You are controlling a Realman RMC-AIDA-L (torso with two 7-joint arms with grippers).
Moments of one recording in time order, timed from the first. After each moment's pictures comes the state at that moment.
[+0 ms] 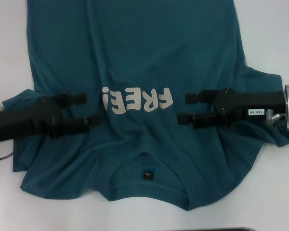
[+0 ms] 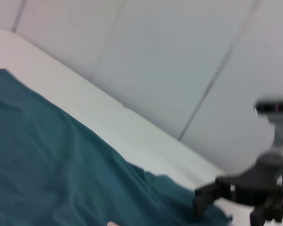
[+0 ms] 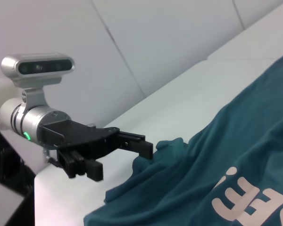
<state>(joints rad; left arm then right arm) -0.36 -2.12 -2.48 -0.72 -1.14 1.70 -1.49 0.52 2.09 -0.69 -0.55 -2.08 -1.62 1.53</state>
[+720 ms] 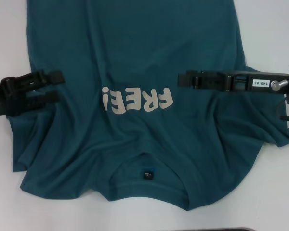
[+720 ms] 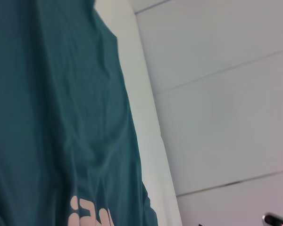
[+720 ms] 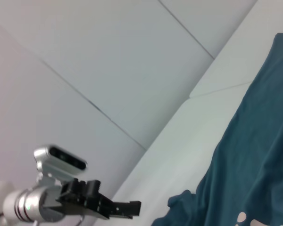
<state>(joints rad) -0.38 -2.05 -2.63 -0.72 -1.13 1.77 -2.34 0.53 2.08 -0.67 -0.55 -1.95 -1.63 1.84</state>
